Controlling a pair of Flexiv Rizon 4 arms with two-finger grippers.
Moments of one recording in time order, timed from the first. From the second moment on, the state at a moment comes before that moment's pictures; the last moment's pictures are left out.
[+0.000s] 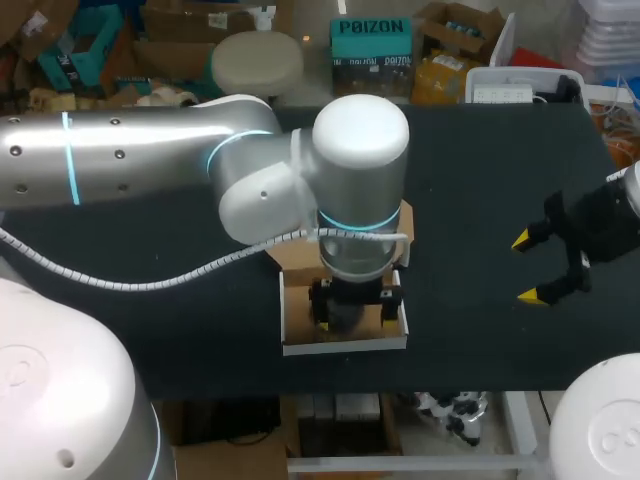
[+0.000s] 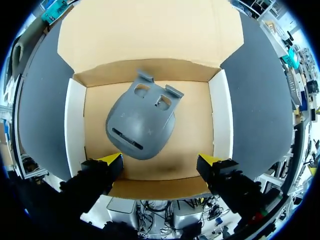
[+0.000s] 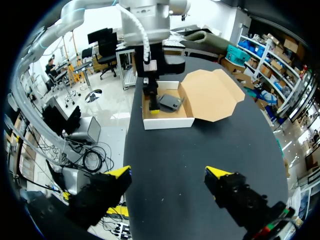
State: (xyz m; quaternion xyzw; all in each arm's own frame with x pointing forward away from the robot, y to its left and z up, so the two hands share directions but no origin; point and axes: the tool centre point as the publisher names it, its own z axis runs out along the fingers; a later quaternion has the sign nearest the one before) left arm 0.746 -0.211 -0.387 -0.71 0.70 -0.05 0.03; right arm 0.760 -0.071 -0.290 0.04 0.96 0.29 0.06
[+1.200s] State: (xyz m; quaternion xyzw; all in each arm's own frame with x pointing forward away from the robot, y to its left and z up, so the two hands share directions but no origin) left arm 0.803 -0.107 -0.278 -0.43 0.88 -0.20 0.01; right arm 0.760 -0.071 -0.290 0.04 0.96 0.29 0.06
